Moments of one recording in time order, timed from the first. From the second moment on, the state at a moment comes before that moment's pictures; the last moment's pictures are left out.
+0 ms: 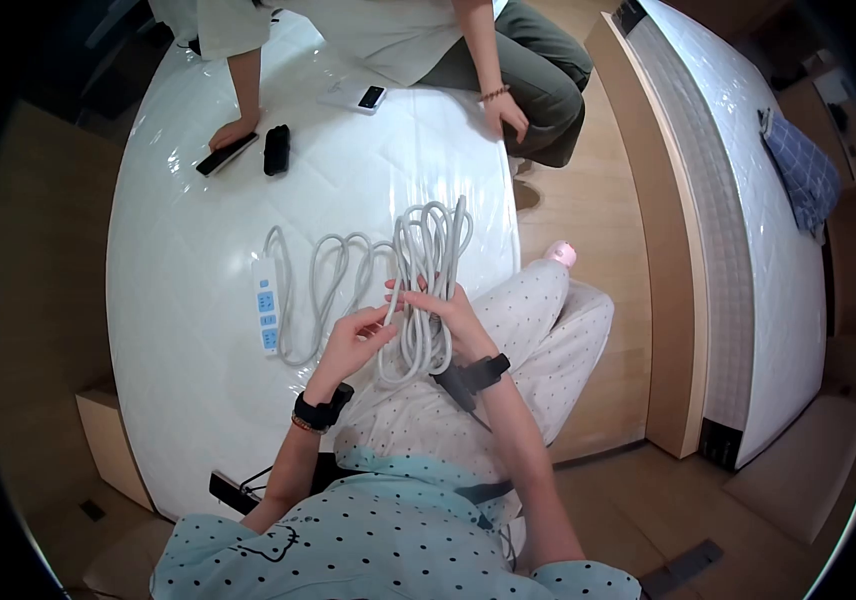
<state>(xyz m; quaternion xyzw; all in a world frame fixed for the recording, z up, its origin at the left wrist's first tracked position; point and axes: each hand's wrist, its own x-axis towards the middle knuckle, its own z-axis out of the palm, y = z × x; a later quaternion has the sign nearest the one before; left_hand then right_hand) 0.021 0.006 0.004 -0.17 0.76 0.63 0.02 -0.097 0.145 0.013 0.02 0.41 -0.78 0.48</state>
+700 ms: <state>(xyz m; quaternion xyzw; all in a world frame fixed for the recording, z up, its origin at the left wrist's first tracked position) 0.034 -0.010 -0.026 -0.26 0.72 0.64 0.02 -0.113 0.165 0.028 -0.10 0.50 -0.79 0.34</state>
